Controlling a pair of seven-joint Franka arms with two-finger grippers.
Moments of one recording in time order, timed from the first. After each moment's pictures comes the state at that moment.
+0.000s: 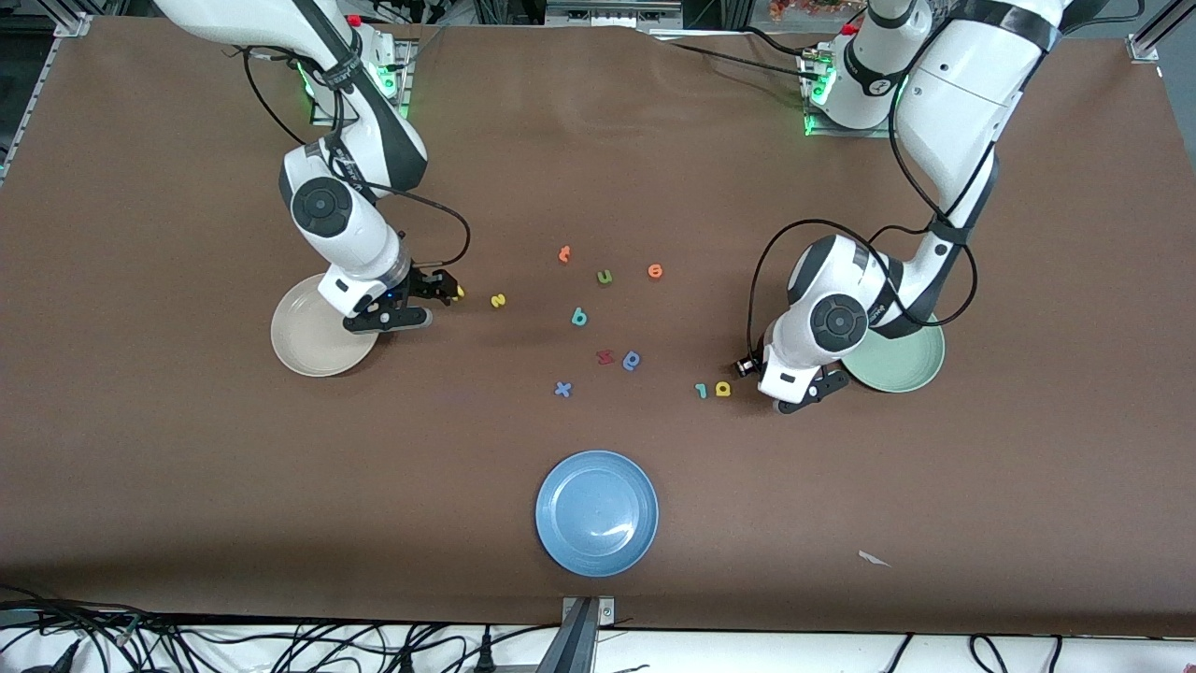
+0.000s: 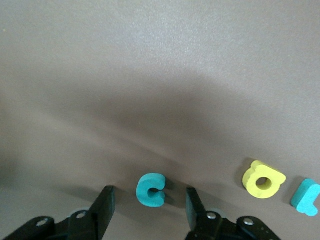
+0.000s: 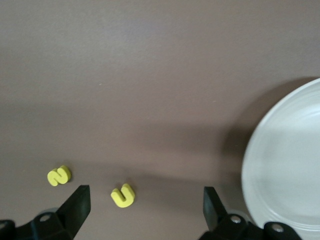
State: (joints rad) left arm -0.12 0.68 -0.25 -1.81 0.08 2.34 -0.87; right arm 0.10 0.31 0.31 -2.21 -0.10 2.50 0.37
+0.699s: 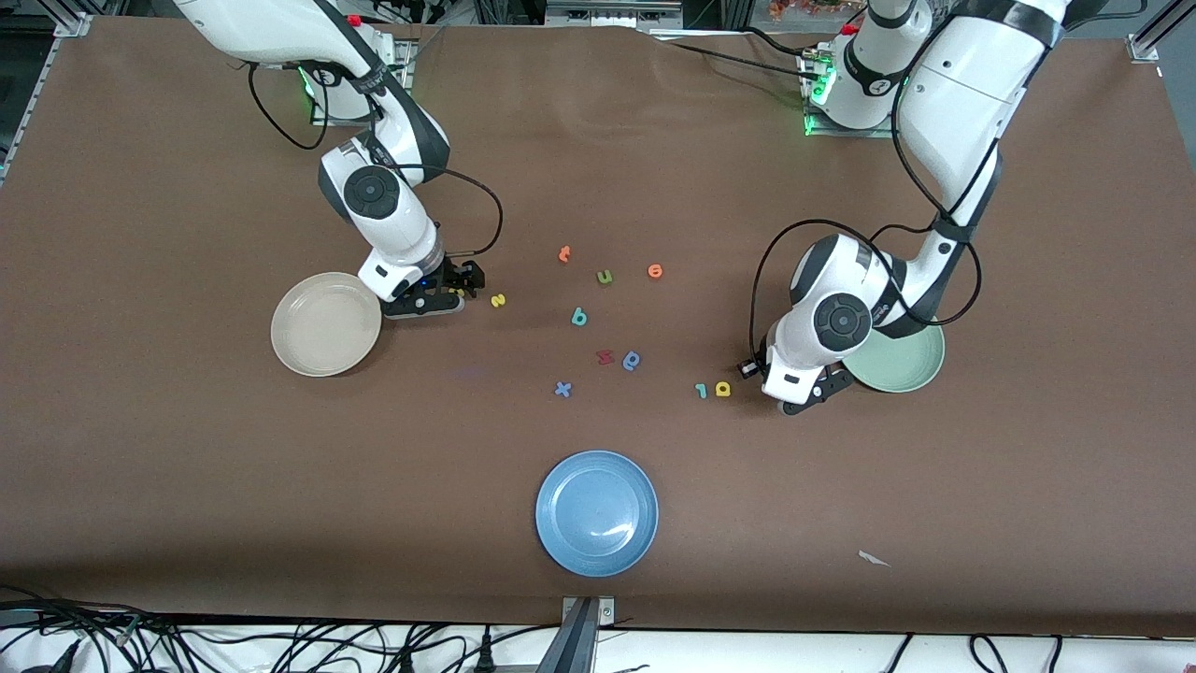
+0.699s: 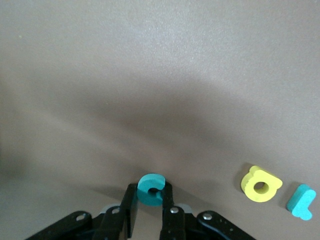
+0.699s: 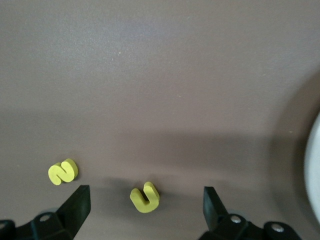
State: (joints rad) left arm -0.12 0.67 -0.25 -1.81 0.08 2.33 -0.89; right arm 0.14 0.38 0.33 -2.29 -0.23 2.67 0.53
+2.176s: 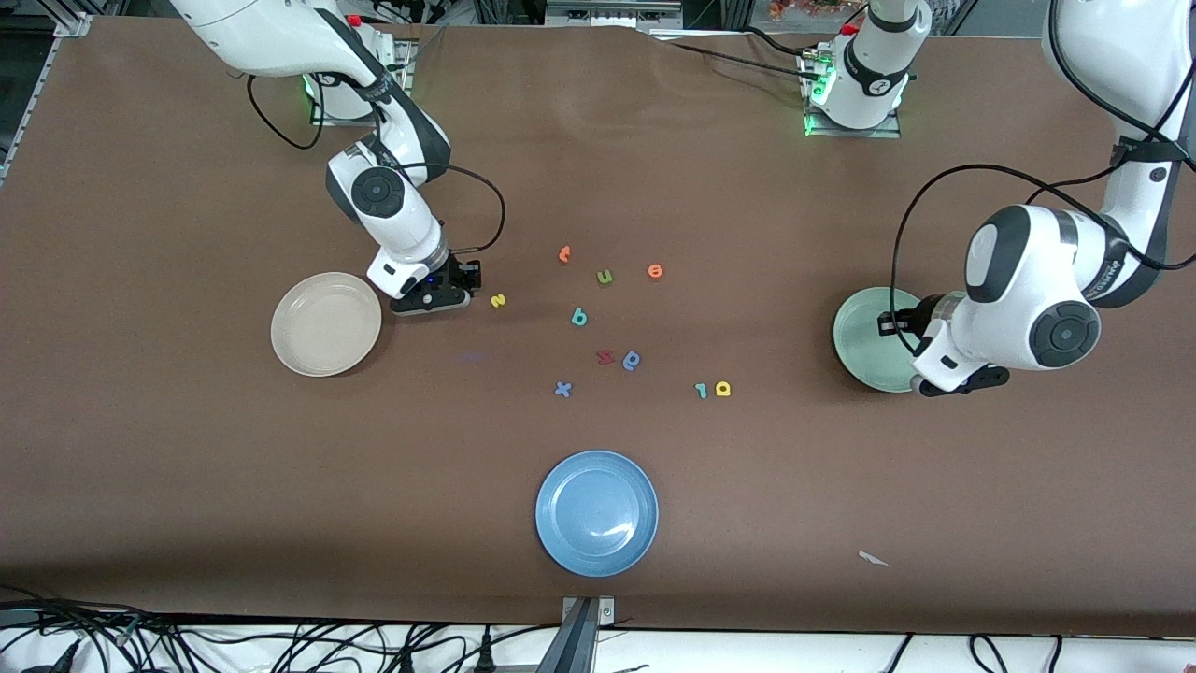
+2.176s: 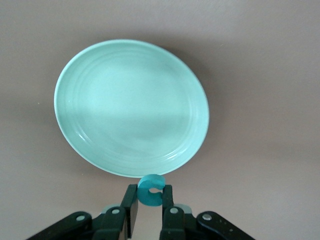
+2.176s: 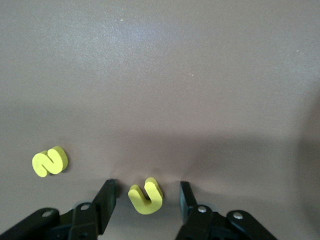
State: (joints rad) left arm 0.16 0.44 -0.23 -1.78 0.04 1.78 -0.26; right arm 0.14 0.42 0.33 -2.33 -0.27 2.74 0.54
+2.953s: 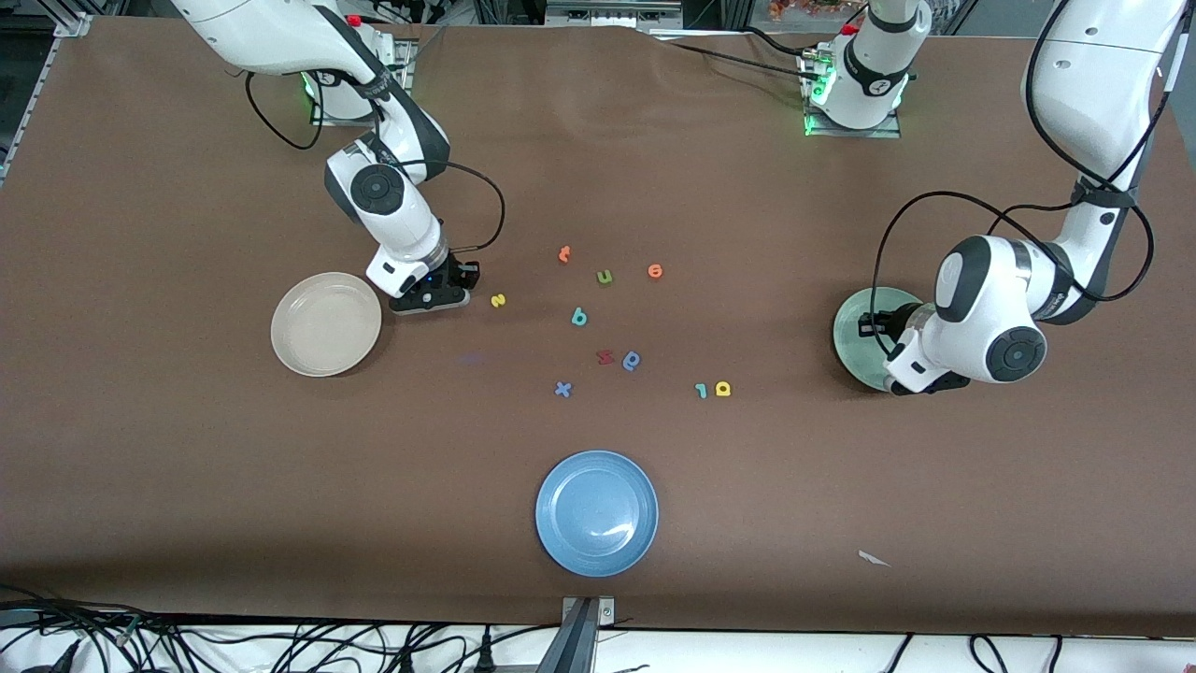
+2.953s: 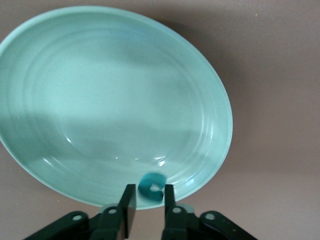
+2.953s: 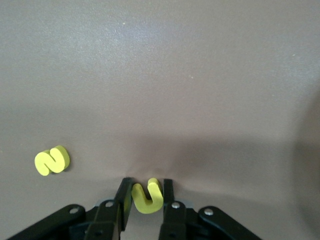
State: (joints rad) left arm 0.17 0.54 -0.23 -1.85 0.04 1.91 -0.25; right arm 0.14 0.41 0.33 -2.33 -0.27 2.74 0.54
